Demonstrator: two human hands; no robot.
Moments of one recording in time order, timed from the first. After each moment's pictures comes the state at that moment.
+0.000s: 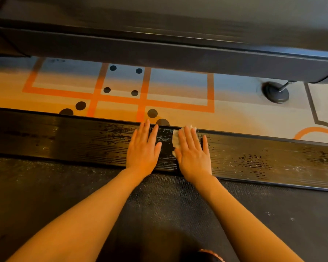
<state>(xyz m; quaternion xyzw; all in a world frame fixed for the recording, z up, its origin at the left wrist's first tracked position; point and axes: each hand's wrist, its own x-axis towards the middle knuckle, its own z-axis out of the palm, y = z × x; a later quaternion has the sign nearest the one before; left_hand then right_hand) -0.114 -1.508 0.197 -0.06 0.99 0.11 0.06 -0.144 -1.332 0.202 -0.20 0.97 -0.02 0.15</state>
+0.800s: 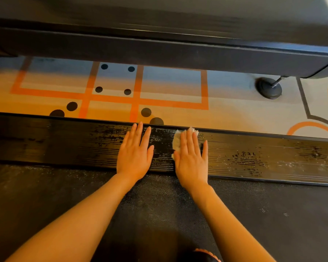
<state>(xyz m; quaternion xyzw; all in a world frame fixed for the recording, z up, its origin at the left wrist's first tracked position) -0.107 -1.509 0.188 -0.03 1.00 0.07 0.04 -0.125 -1.325 0.196 -0.13 0.98 -0.06 0.11</state>
